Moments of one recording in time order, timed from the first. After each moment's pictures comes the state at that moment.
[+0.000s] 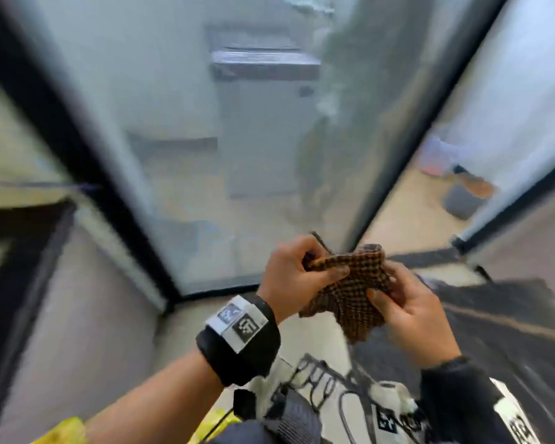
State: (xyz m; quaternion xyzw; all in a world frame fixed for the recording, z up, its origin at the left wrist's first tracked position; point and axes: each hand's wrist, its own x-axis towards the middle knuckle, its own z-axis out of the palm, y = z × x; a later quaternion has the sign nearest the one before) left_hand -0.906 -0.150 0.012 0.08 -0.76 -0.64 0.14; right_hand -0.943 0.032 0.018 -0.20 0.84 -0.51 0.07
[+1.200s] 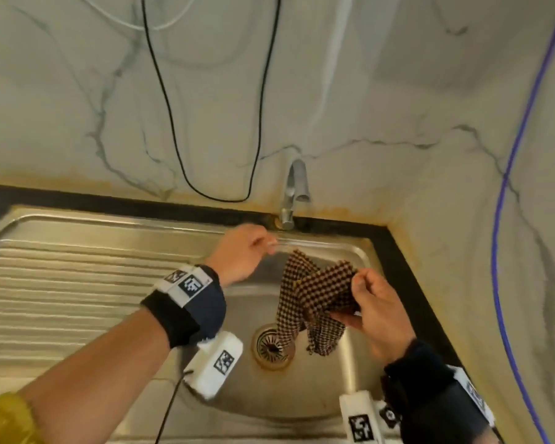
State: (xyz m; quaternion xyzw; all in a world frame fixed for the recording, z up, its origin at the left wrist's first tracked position) left_hand -0.440 -0.552 0.063 0.74 -0.53 -0.18 0.36; right_hand -0.656 -0.607 0.060 -0.59 0.44 -0.28 0.62
